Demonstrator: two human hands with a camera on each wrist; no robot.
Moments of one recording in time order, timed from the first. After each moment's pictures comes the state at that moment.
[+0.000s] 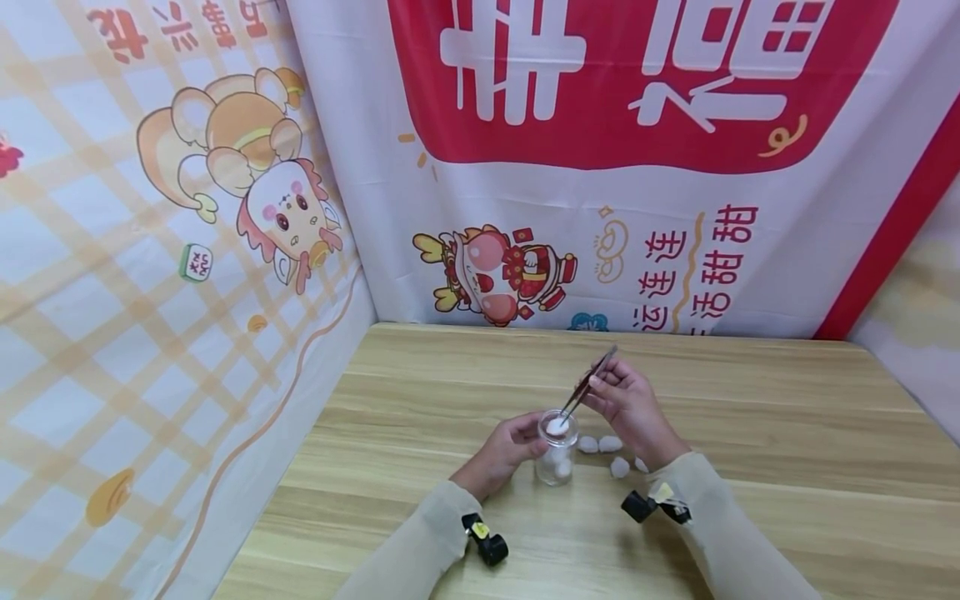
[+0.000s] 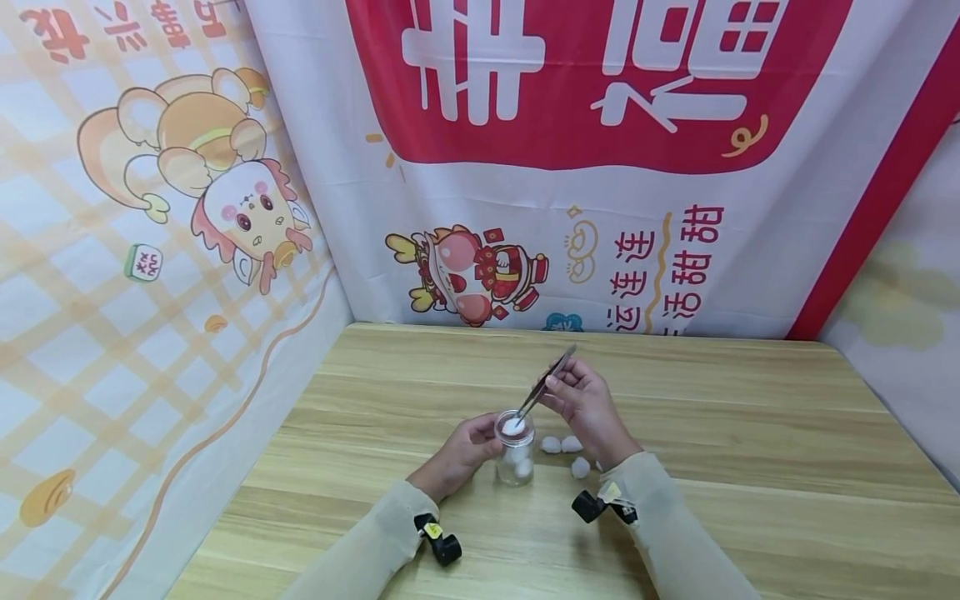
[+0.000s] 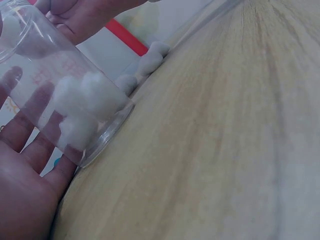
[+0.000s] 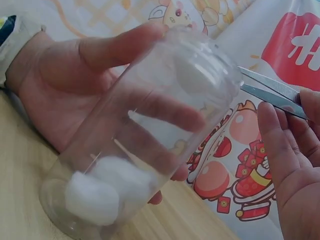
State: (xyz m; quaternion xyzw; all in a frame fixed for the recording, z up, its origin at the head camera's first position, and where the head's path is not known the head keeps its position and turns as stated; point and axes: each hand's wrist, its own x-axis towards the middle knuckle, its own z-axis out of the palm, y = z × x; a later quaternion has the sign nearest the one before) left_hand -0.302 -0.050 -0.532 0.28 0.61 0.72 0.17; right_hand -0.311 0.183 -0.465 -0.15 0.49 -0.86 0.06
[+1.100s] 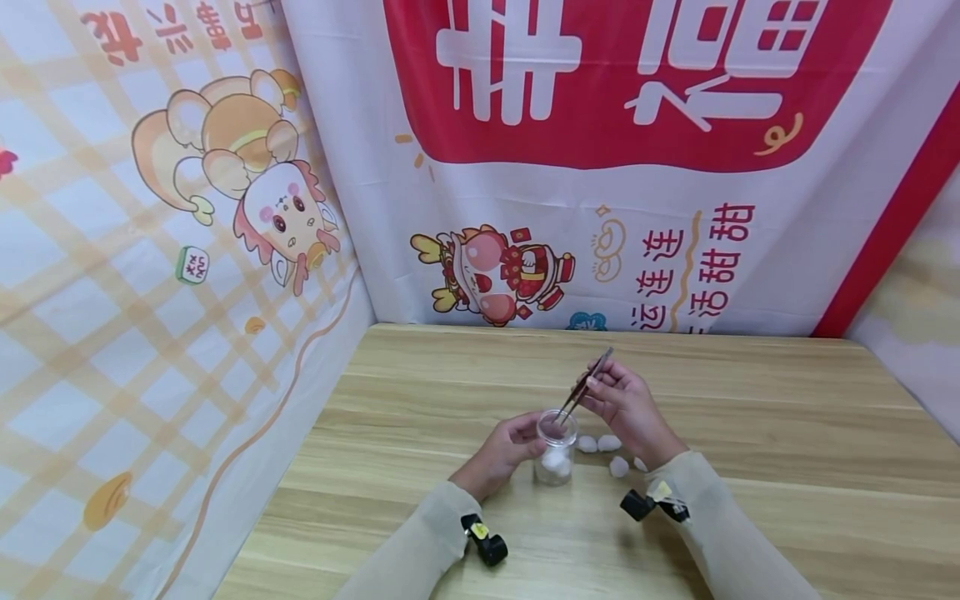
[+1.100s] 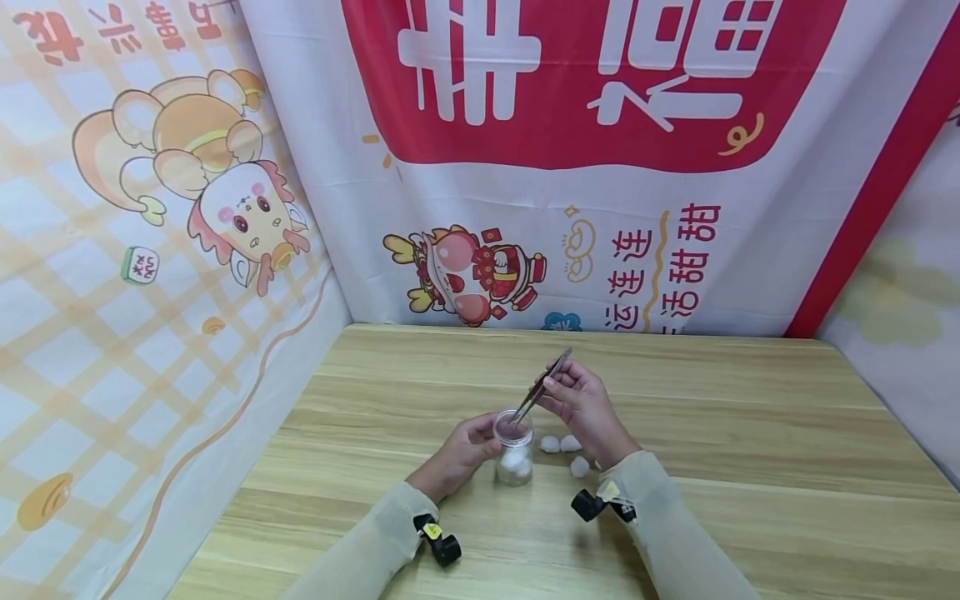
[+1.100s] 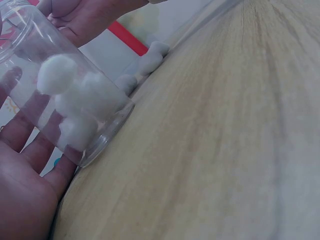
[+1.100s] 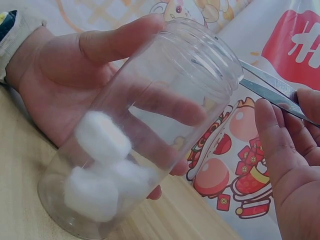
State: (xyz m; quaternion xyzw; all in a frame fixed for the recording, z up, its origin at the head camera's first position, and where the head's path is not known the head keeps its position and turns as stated) left_hand -0.302 -0.050 -0.533 0.30 0.62 0.70 0.17; right_hand -0.311 0.185 -0.466 -0.15 0.49 -0.85 0.08
